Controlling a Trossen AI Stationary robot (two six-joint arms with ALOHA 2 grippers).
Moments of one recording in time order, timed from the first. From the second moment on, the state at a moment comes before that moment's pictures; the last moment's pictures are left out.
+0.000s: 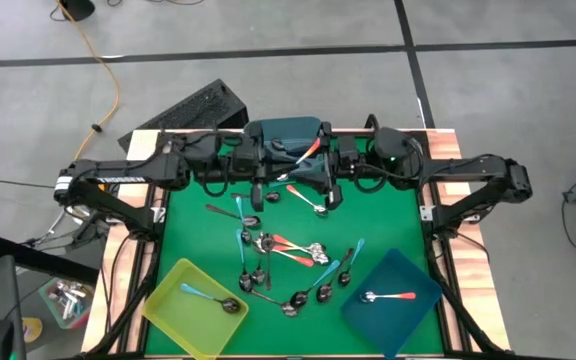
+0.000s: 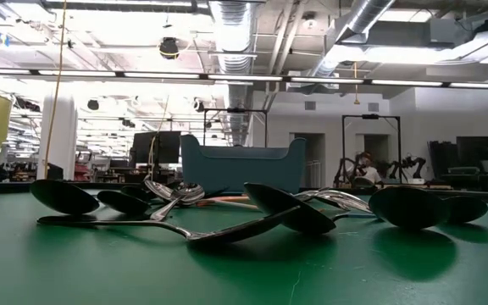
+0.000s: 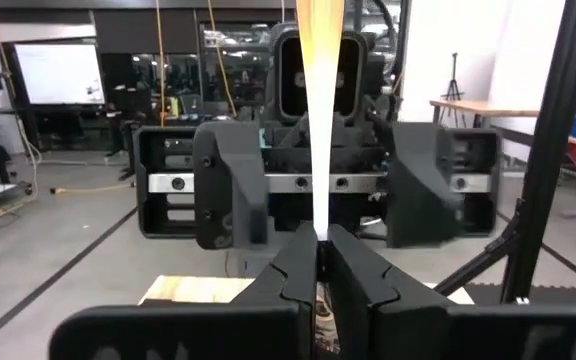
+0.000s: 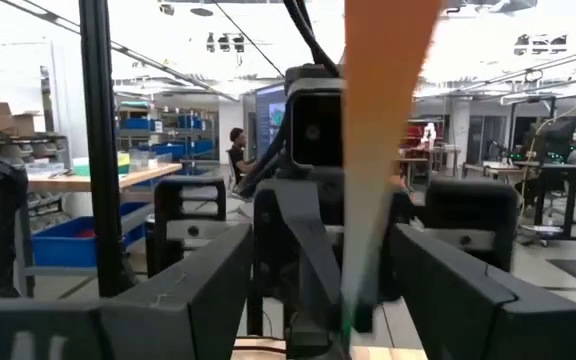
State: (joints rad) left arm 0.06 1.36 1.34 0.07 -0.01 0.00; right arm -0.07 1.38 1.25 0.40 -0.16 0.03
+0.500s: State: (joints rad) left arm 0.04 1.39 1.34 0.12 -0.01 0.00; right arm -0.07 1.34 1.25 0.31 -0.17 0.01
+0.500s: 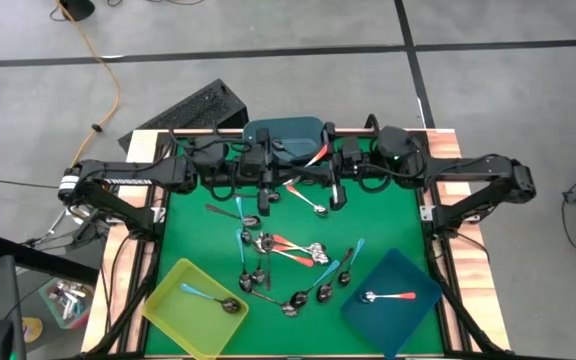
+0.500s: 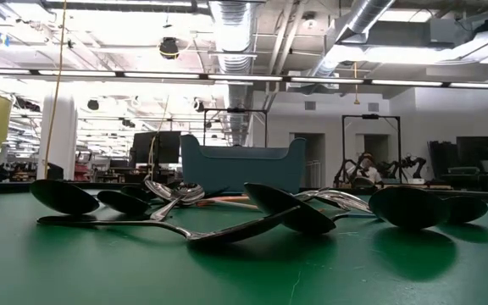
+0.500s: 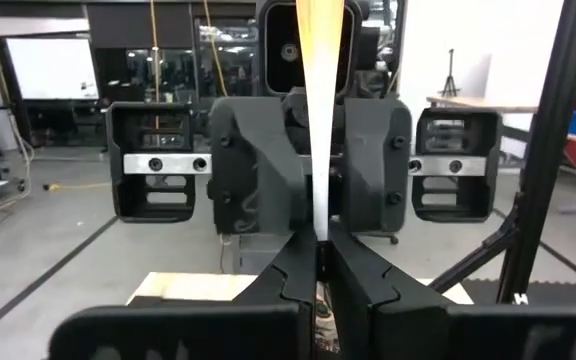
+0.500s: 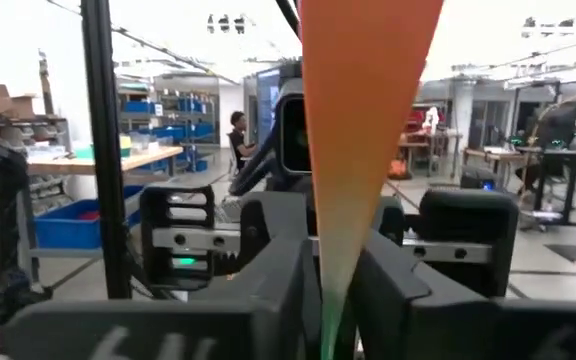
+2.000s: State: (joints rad) left arm 0.04 1.32 1.34 -0.06 0.03 -0.14; right arm 0.25 1.00 1.25 -0.83 -0.04 0.43
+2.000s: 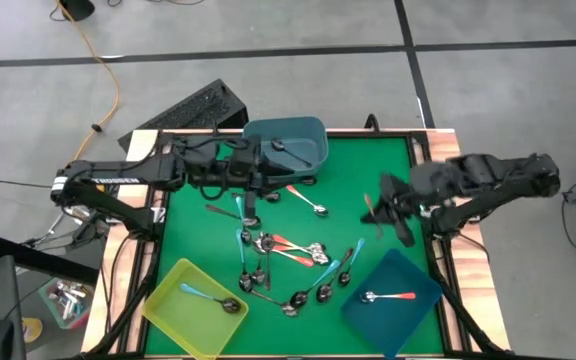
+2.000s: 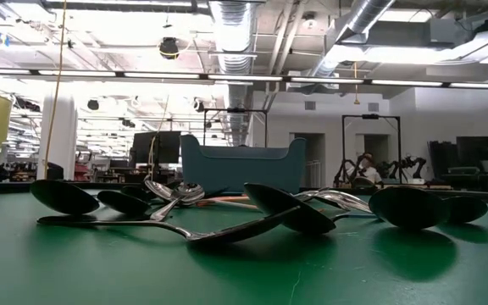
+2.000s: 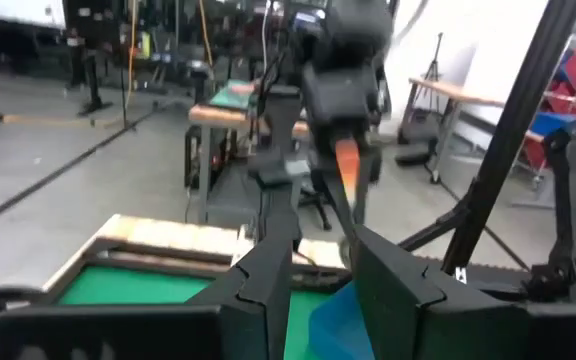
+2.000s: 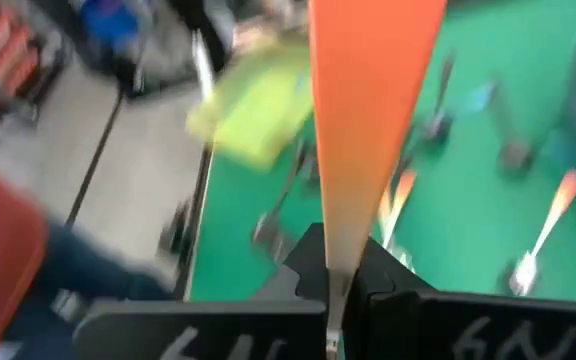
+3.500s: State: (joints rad) left arm 0.04 1.28 1.34 -0.06 -0.06 -0.06; right arm 0.87 1.45 0.99 -0.71 -0.08 0.62
